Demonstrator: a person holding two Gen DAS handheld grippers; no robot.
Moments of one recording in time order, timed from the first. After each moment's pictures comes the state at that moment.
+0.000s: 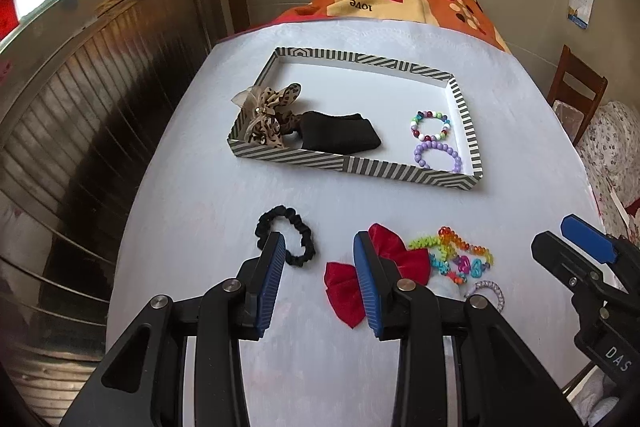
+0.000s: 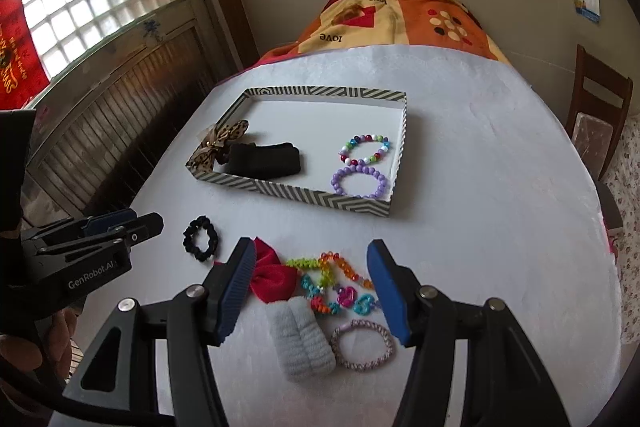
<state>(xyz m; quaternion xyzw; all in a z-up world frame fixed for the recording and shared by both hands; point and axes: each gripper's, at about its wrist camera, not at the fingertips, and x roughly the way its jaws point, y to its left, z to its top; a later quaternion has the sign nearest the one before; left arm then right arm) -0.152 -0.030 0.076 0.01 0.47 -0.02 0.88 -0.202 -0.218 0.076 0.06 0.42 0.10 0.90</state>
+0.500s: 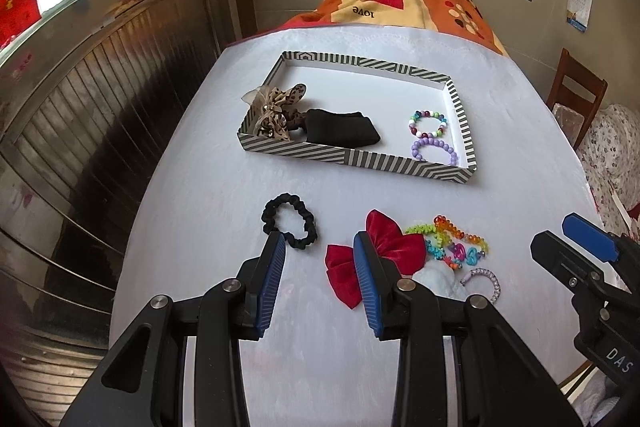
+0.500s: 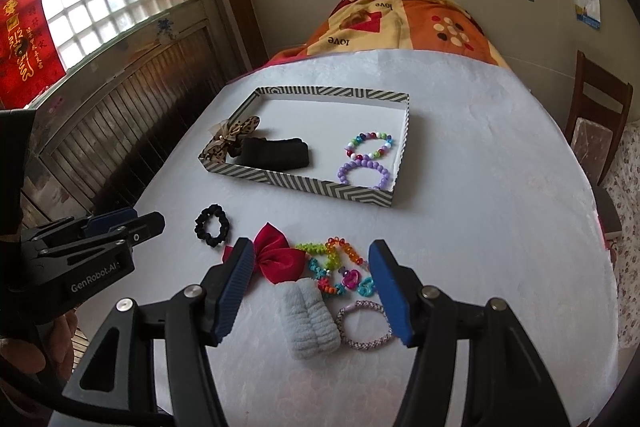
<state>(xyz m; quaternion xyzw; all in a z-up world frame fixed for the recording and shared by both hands) -0.178 -0.032 0.083 0.01 0.46 -0.01 0.89 -0.225 -0.218 0.084 0.05 0.41 0.11 0.90</state>
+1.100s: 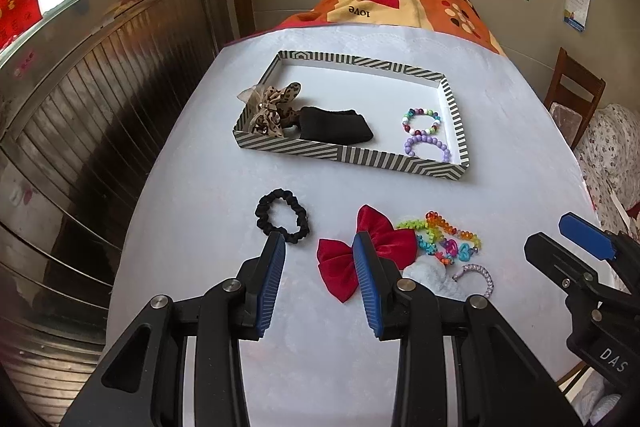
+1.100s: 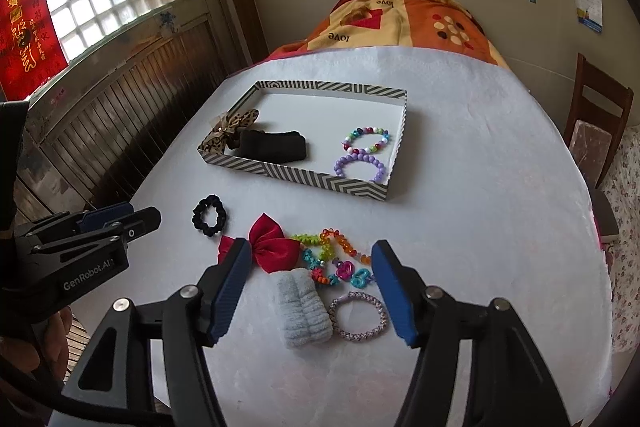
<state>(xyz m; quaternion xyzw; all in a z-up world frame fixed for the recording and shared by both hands) -0.183 -0.040 0.085 0.01 0.46 -0.01 0.89 -0.229 -0.223 0.084 0.04 0.42 0.11 0.90</state>
